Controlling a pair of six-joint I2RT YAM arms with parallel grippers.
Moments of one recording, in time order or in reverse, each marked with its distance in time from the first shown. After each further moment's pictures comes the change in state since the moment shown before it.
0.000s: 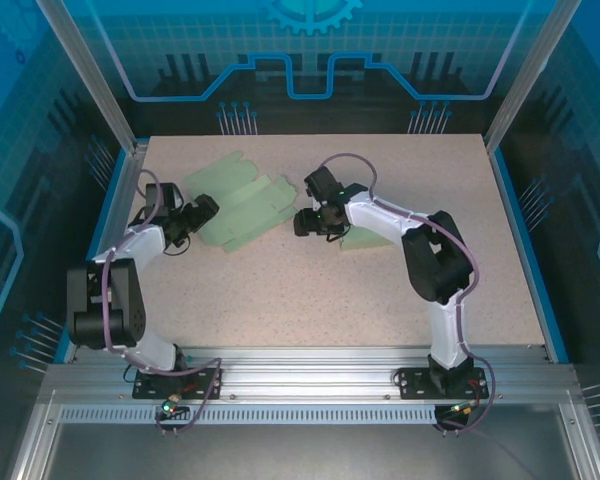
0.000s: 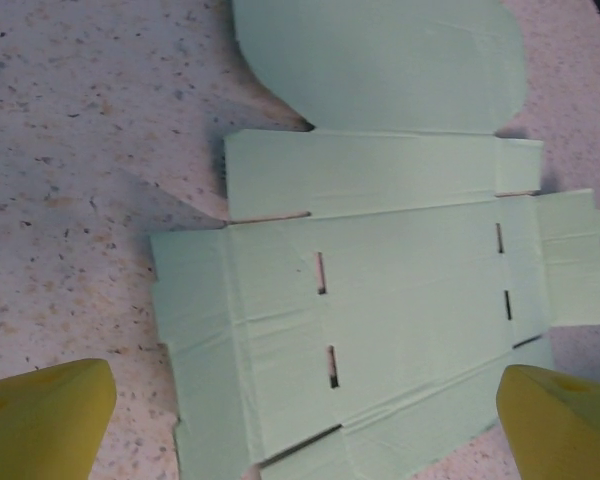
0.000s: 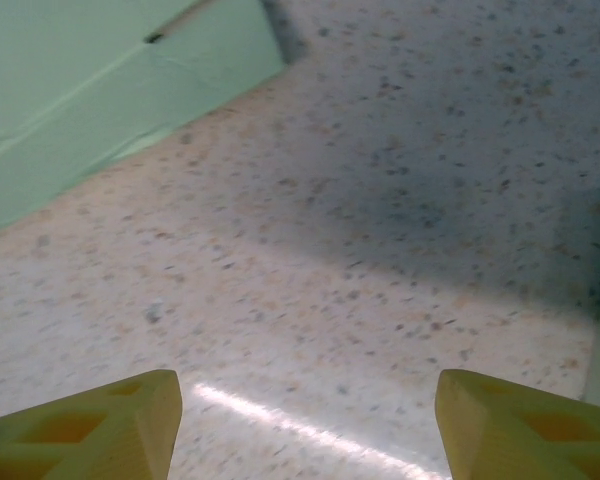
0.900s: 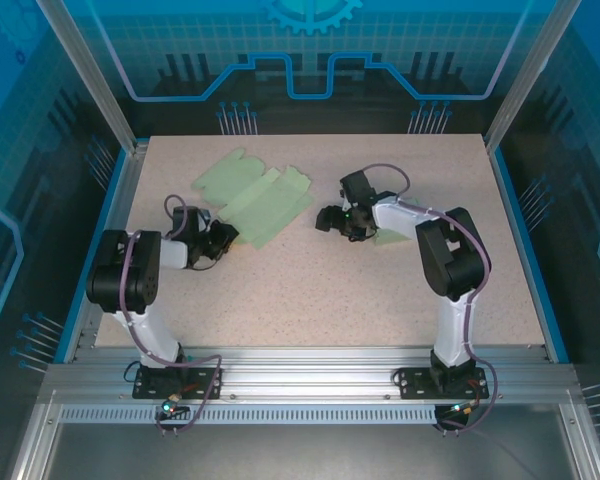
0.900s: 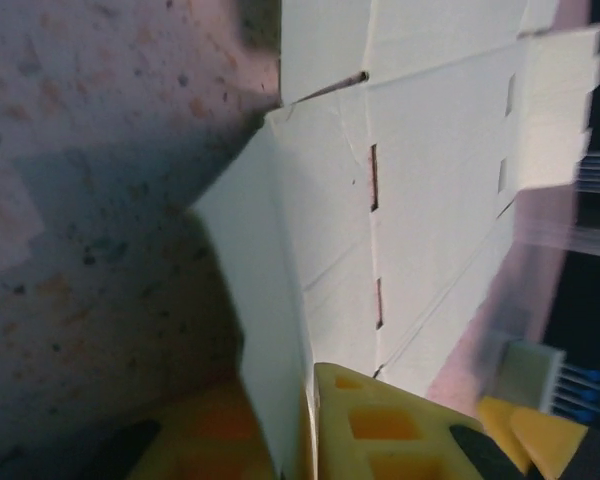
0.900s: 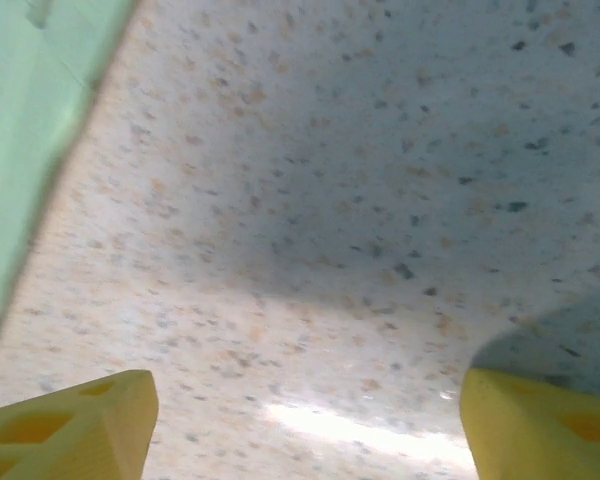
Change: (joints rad) left arm -0.108 0.233 -0.233 0.594 0.304 -0.360; right arm -0.171 -0.064 -0.255 0.266 -0.193 0.176
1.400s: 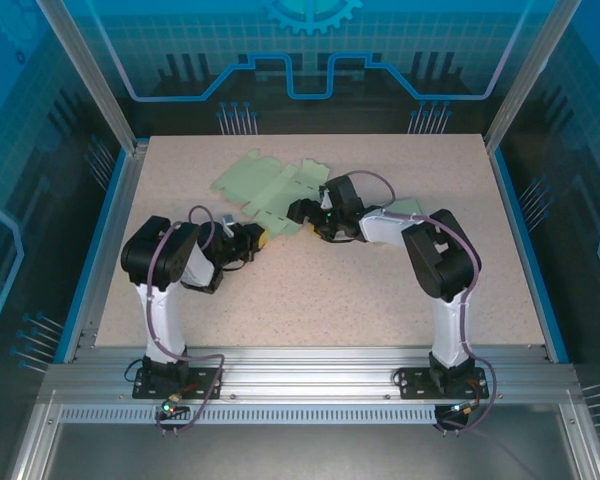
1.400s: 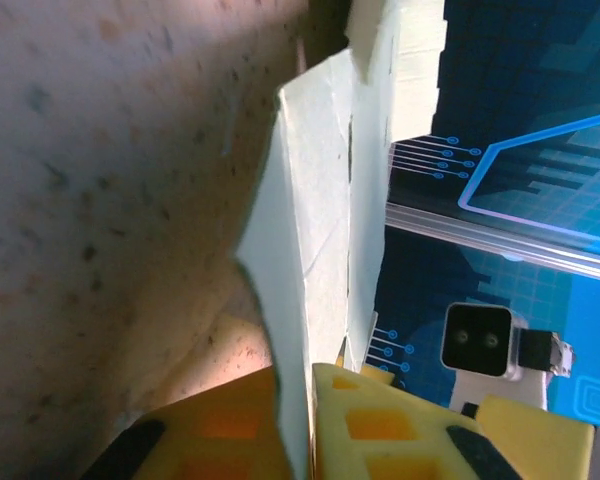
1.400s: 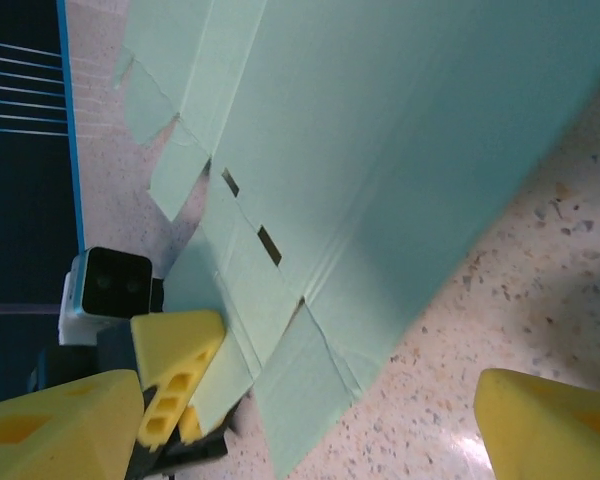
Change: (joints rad) left arm -0.201 0.259 -0.095 0.786 -0.003 -0.537; right arm 0.090 0.048 -0.053 0.425 -0.174 0.281
